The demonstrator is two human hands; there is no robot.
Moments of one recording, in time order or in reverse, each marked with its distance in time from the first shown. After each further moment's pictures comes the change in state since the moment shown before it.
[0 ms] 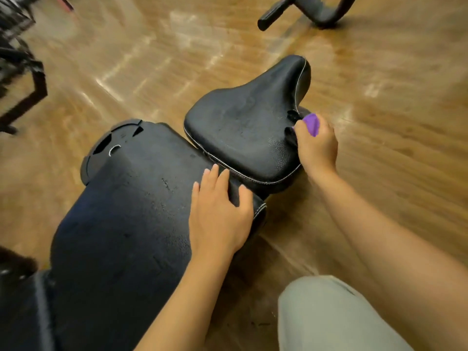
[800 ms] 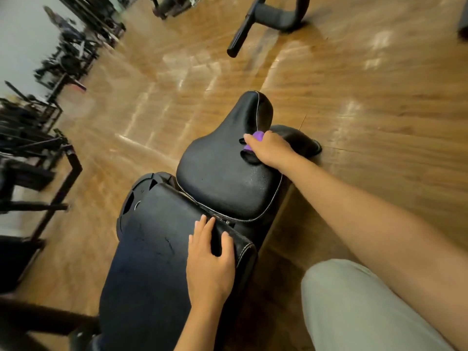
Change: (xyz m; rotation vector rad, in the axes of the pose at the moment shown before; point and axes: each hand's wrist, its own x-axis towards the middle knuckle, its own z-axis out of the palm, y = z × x) left_hand -0.002 0.006 0.000 -0.027 0.022 -0.097; right_hand 0.060 -0.033 0.003 -0.198 -0.515 0.140
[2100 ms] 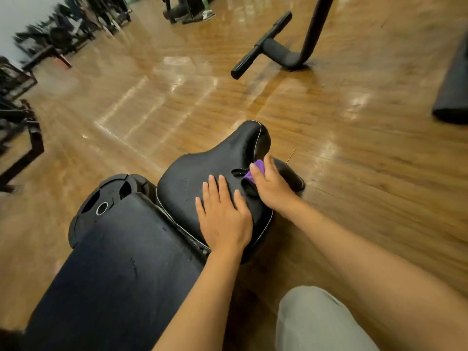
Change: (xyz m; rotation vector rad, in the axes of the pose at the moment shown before) left_hand 0.103 0.076 0.075 0.213 0.121 0.158; right_hand -0.001 0.019 -0.004 0.152 -0.027 -0.185
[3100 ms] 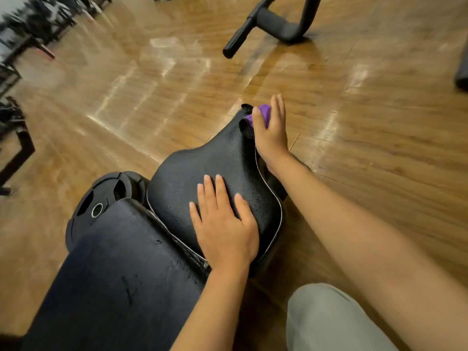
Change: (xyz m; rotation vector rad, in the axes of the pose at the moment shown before) left_hand 0.001 0.000 0.006 0.009 0.119 0.028; right_hand 0.101 -0.015 0.002 0.216 0.440 -0.149
